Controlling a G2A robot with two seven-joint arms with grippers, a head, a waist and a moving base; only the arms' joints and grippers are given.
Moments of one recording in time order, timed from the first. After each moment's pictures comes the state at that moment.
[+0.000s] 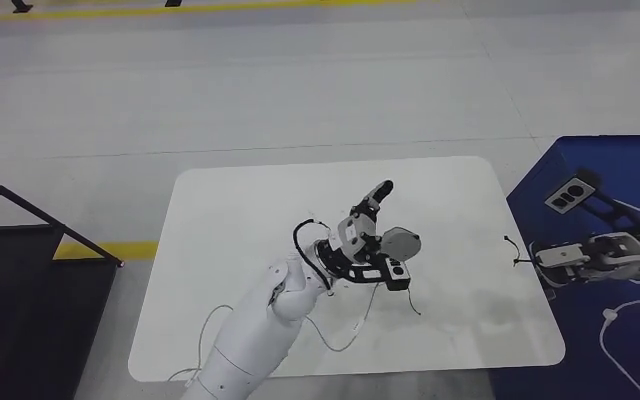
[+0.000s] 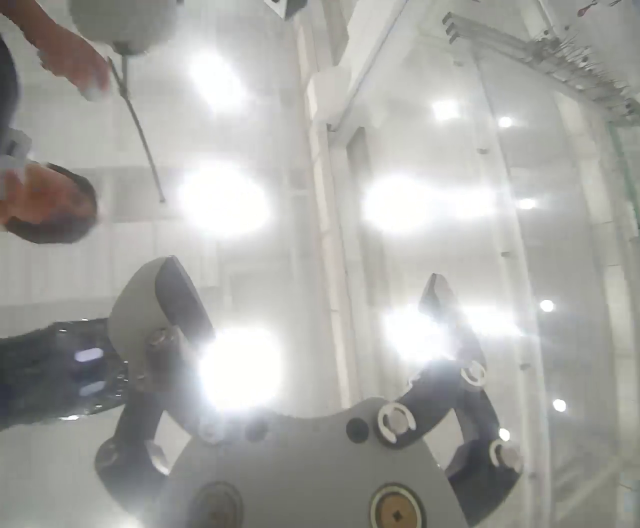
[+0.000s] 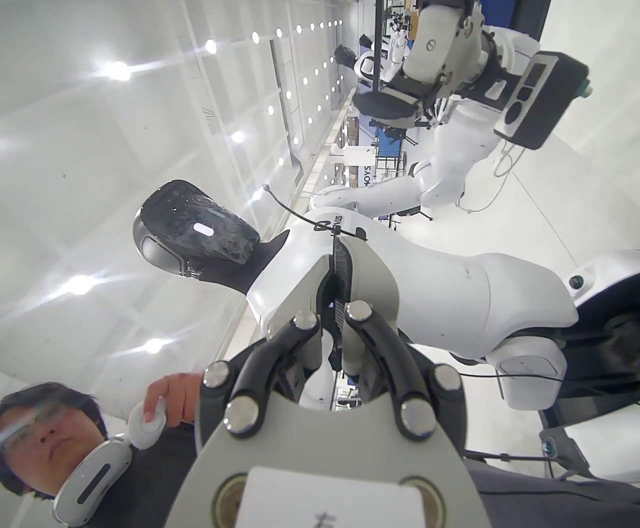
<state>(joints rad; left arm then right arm) 1.04 -1.53 -0.93 -1.47 -2.42 0.75 -0.23 -1.44 -0.29 1.56 -1.65 1.39 -0.02 1.54</state>
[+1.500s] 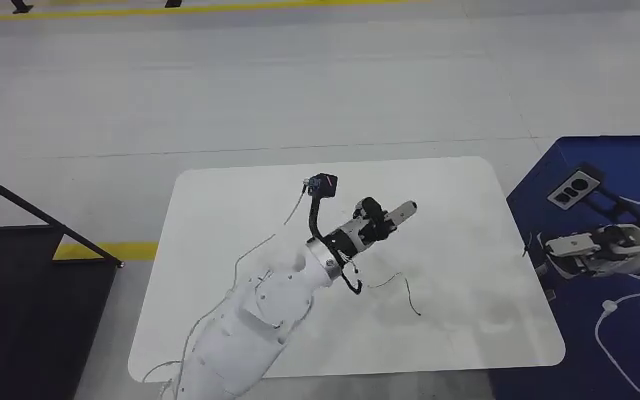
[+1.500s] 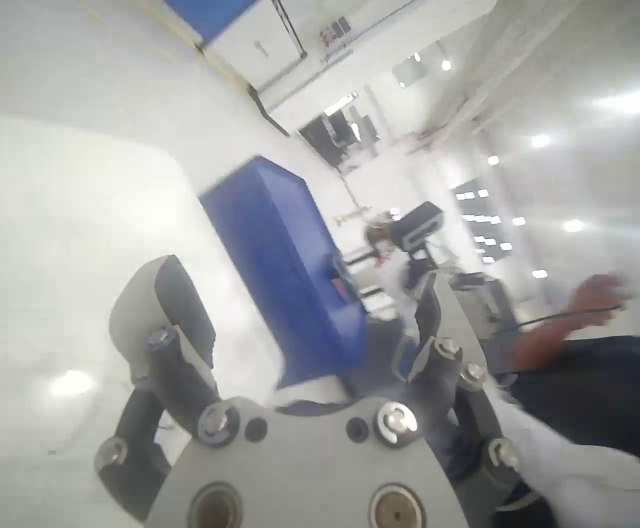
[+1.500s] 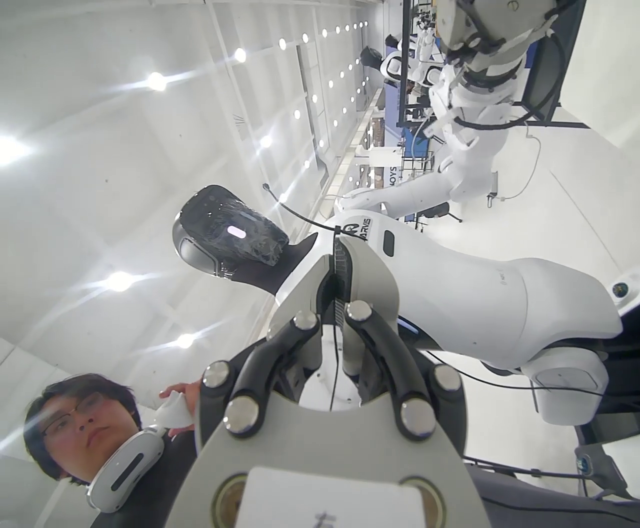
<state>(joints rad) 1.03 -1.41 -0.87 -1.74 0.35 0.04 -0.26 -1.41 -0.37 1.60 -1.64 1.40 0.11 1.54</state>
